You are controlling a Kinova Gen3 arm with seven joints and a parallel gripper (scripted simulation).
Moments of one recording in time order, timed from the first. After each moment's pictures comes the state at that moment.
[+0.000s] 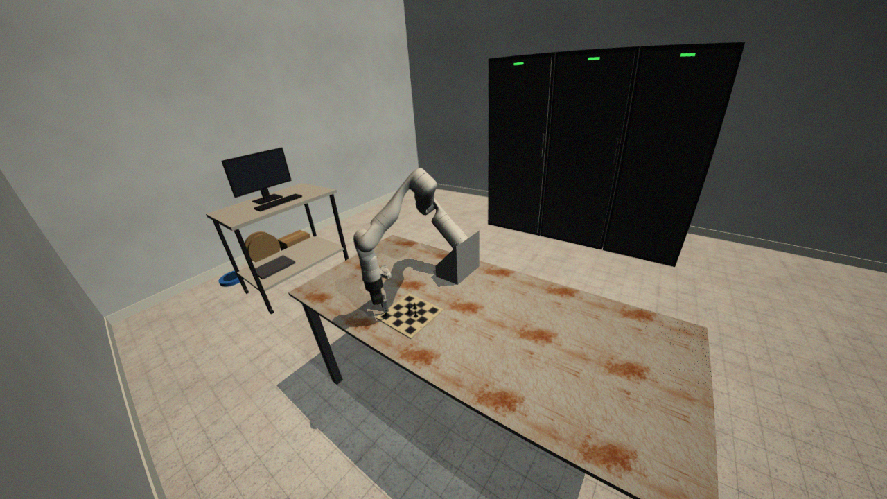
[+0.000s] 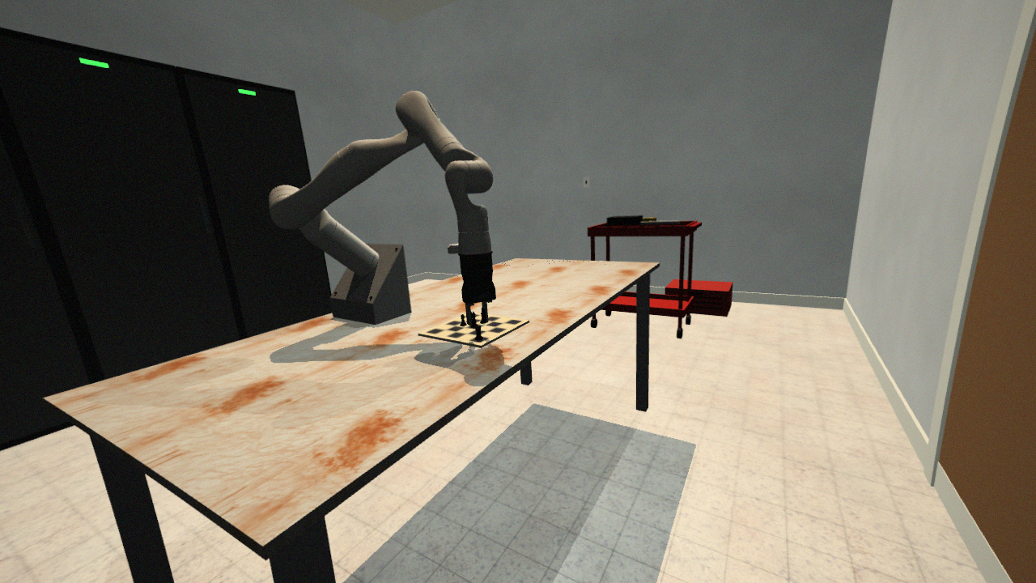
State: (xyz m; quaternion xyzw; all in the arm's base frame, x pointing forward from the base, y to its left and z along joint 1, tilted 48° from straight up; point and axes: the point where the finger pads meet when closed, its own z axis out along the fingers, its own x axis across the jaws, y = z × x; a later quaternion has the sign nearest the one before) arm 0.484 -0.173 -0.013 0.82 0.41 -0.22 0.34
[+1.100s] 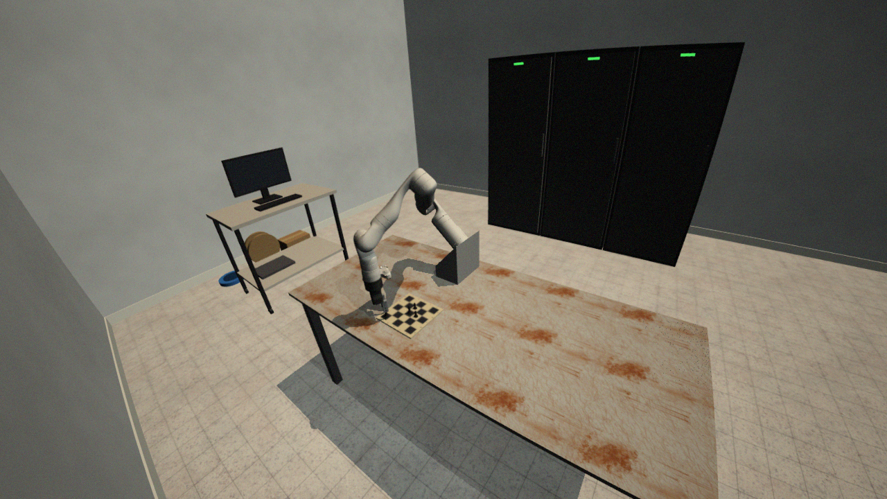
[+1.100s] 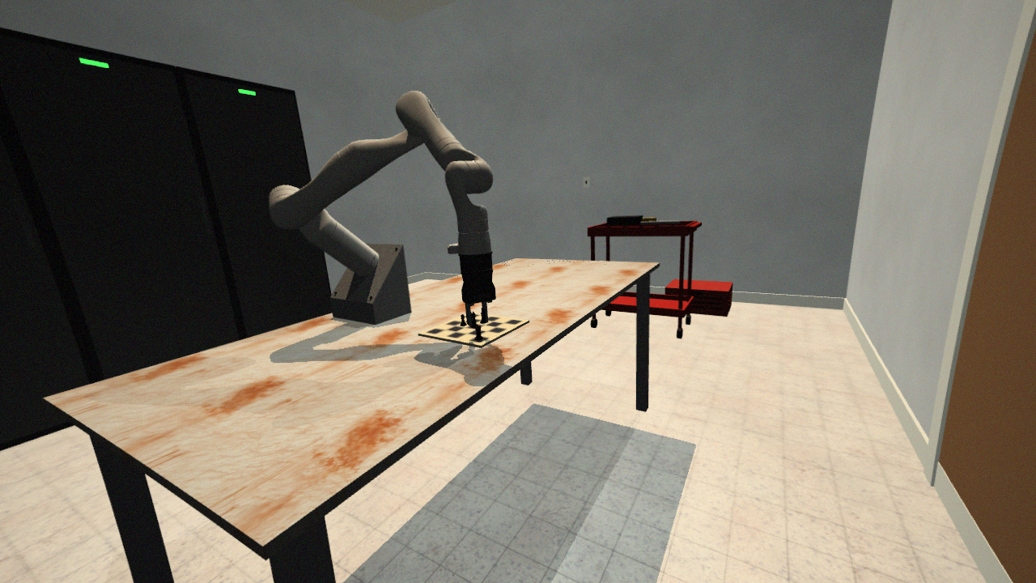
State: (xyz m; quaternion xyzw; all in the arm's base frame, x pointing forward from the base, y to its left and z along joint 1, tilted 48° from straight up) arm 0.484 -0.173 -0.013 0.82 0.41 -0.22 0.34
